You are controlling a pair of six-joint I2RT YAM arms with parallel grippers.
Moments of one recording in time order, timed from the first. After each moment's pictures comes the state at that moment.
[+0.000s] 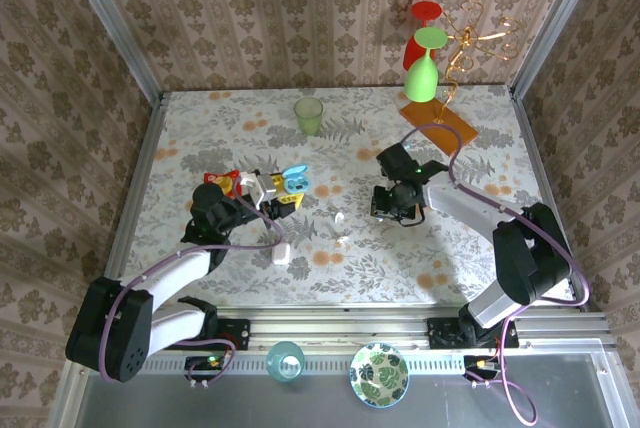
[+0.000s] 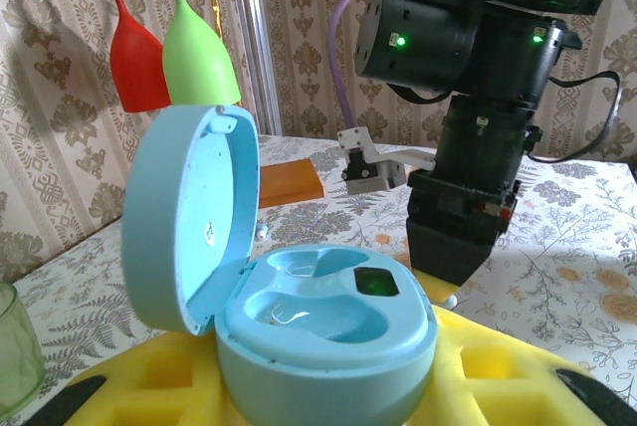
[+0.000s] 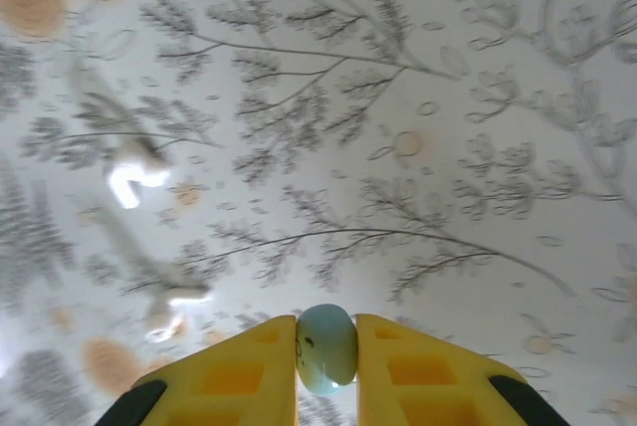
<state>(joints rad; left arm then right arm) -0.40 1.13 0.37 0.78 0.81 0.09 0.46 1.56 1.04 -0.69 -0.22 0.64</state>
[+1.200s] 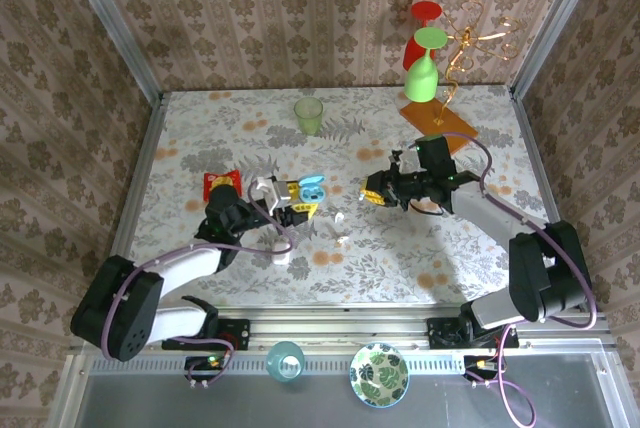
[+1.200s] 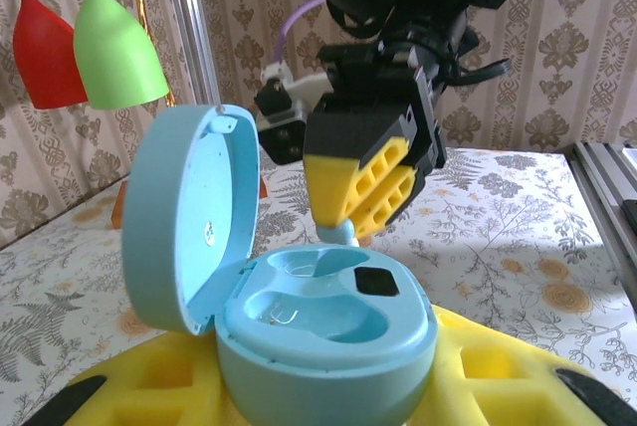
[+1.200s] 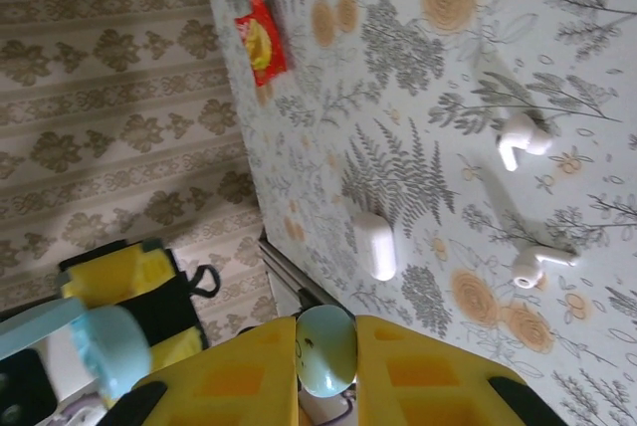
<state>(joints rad) -0.51 1.25 0.37 0.89 0.81 0.08 0.27 1.43 0.87 -0.21 -0.86 0.96</state>
